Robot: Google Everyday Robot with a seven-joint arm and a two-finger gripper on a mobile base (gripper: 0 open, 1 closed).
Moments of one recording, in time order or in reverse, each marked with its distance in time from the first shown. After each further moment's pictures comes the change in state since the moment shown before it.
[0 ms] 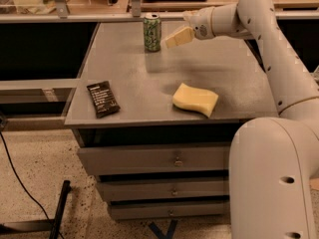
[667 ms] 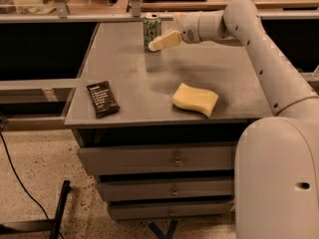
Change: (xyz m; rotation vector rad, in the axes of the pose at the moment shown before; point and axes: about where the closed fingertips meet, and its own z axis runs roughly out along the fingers) arm -0.007 0.012 0.031 0.020 -0.058 -0.020
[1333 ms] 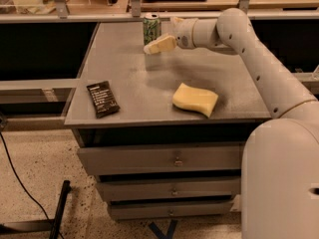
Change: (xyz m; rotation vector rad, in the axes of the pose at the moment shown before) arm 0.011 0.002 0.017 0.049 -0.024 0.023
